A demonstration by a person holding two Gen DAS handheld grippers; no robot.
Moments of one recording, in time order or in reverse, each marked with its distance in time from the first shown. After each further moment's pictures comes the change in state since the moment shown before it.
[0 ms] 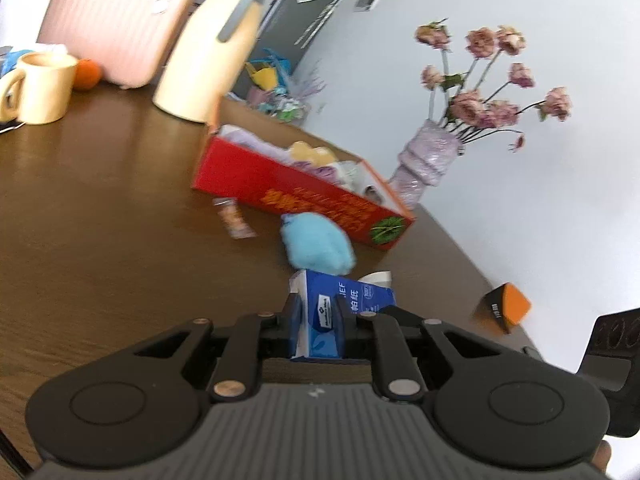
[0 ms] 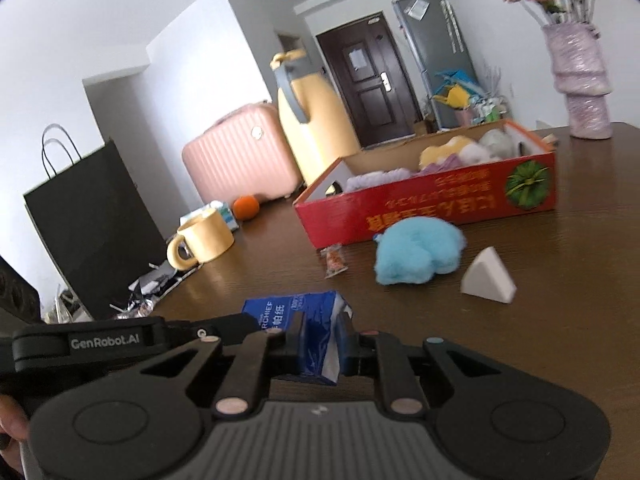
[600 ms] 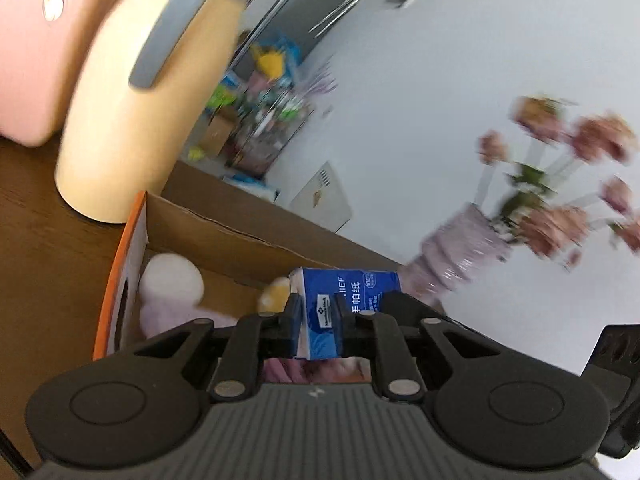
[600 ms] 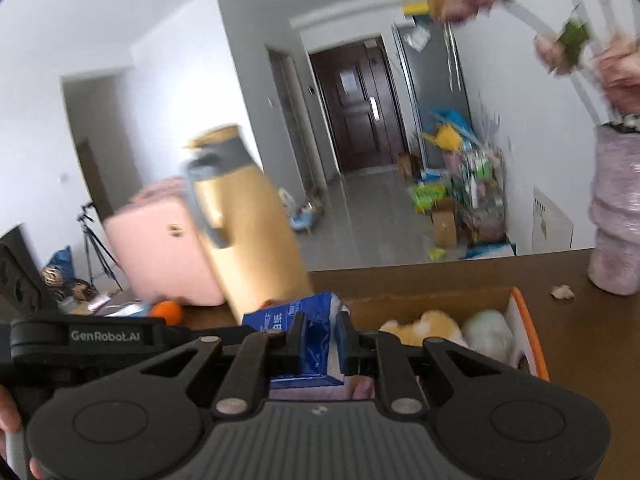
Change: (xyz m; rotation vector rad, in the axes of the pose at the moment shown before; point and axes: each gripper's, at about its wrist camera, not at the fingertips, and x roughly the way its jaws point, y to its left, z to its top) left arm 0.230 0.045 0.244 -0.169 0.090 -0.040; right arm 0.167 -0.076 0.254 -0.101 -0.005 -0.100
